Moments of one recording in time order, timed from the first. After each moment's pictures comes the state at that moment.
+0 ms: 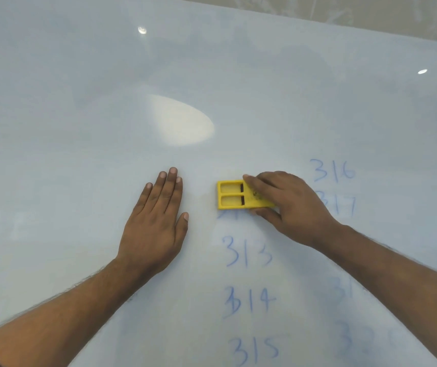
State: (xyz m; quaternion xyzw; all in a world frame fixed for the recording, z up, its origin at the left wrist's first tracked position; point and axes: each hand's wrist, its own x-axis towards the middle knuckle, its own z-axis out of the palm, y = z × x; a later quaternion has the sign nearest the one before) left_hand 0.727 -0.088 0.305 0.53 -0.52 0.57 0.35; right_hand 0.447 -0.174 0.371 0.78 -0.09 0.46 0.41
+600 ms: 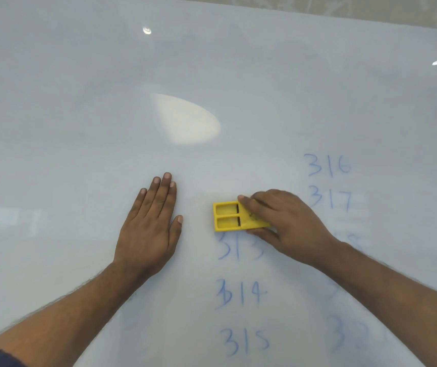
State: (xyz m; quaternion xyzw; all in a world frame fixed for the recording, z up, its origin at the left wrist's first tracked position) left_hand 0.722 -0.089 0.286 0.54 -0.51 0.57 0.36; right_hand 0.434 -0.187 0.335 0.79 -0.05 0.44 0.42
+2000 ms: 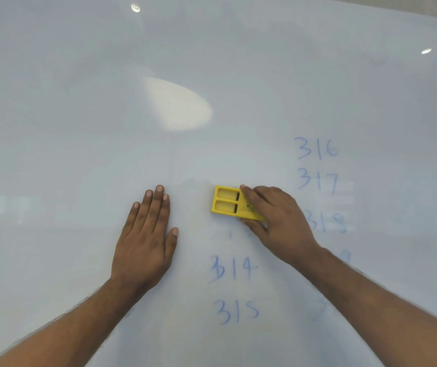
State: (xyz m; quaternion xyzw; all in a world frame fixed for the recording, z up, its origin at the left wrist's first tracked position) left_hand 0.713 -0.088 0.226 0.55 -0.51 0.54 0.37; right_hand 0.437 -0.180 0.290 0.77 -0.13 0.52 0.34
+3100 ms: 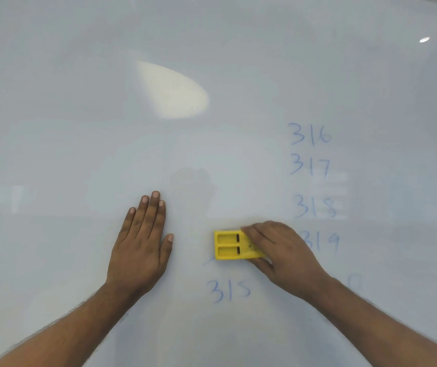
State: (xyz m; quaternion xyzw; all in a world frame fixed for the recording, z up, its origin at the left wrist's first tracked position) left_hand 0.709 -0.086 0.186 0.56 -0.52 0.53 0.36; right_hand 0.408 -0.177 0.212 0.83 -0.12 0.43 0.34
